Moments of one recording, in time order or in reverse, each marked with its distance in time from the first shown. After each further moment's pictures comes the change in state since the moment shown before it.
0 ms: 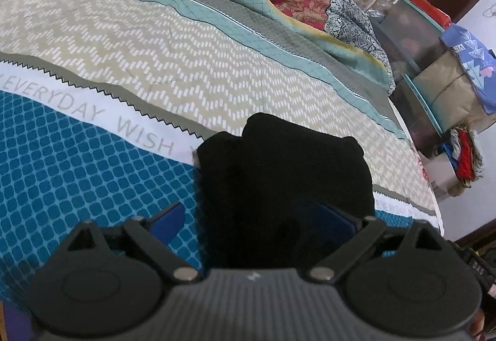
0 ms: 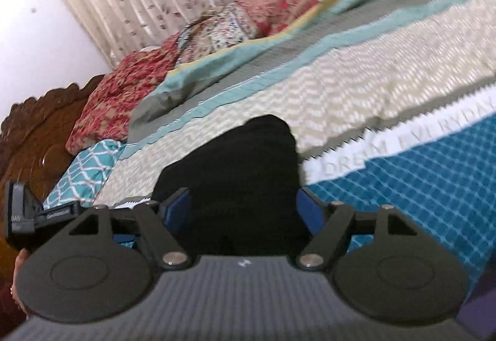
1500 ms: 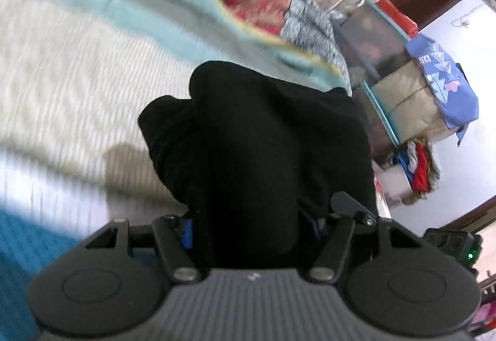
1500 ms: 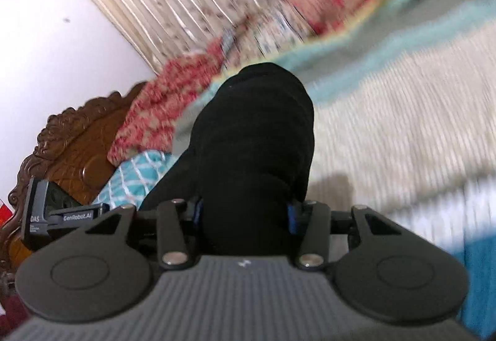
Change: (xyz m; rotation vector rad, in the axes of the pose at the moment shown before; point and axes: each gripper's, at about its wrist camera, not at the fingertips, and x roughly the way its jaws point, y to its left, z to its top) left arm 0.048 -0.025 0.091 -0.002 0.033 -0.212; right arm 0.056 0.020 0.071 -0.023 -0.004 0.241
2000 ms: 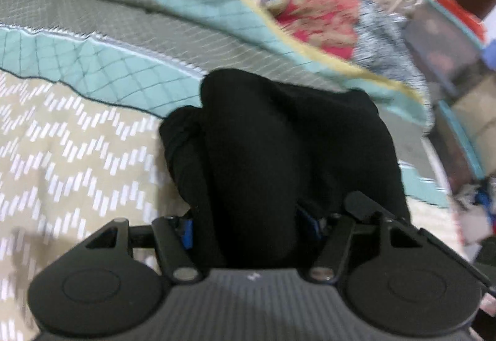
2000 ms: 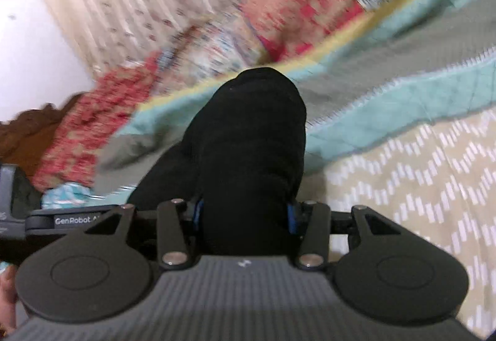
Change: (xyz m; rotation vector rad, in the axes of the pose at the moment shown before) left arm 0.171 0.047 0.130 0.029 -0.011 0.267; right arm 0.170 -0.093 0.085 -0.021 -0.009 -0.229
